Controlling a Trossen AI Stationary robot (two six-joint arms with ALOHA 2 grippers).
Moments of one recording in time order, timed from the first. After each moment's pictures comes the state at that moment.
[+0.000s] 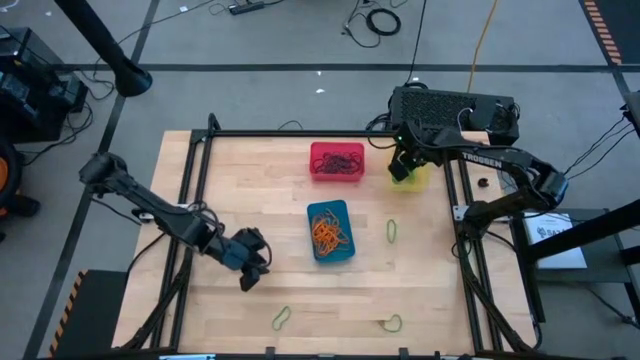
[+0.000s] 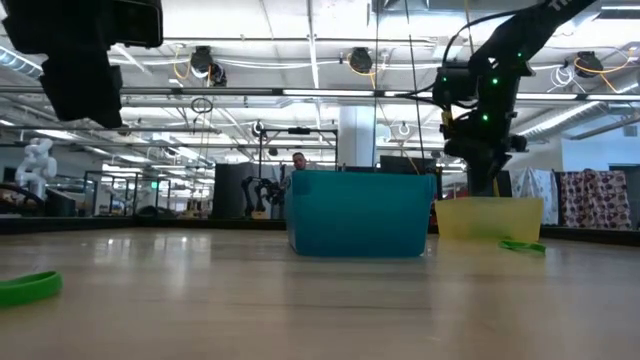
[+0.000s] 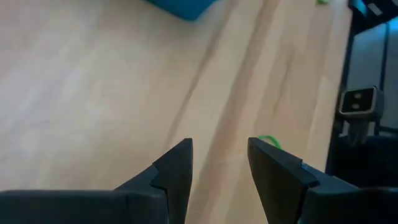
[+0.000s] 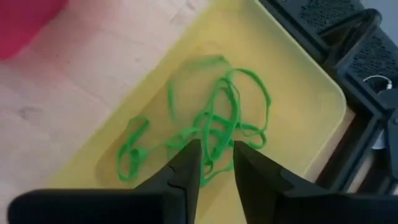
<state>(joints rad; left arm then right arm) -0.50 1.19 0.71 -0.40 -0.13 -0.96 -0.70 1.38 0.89 -0.74 0.29 0.17</state>
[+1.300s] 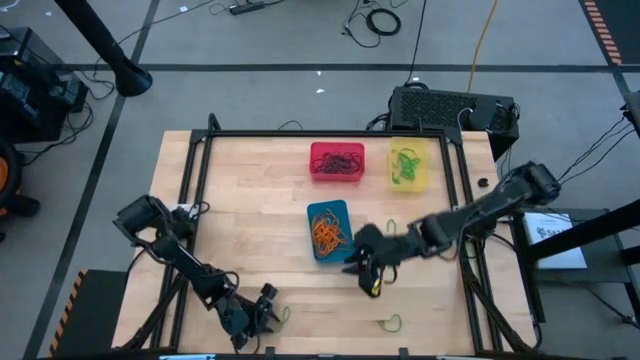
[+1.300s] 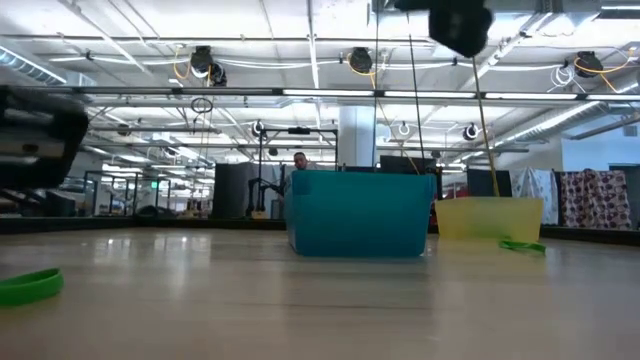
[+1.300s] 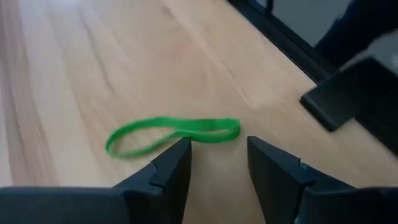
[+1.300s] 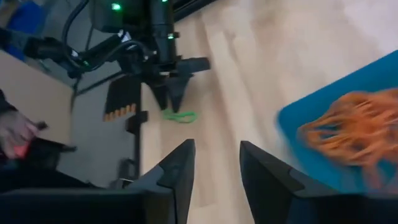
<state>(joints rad) -0.84 1.84 0.71 0.39 -0.25 -0.16 0.39 1.43 1.09 -0.27 0.14 0.70</state>
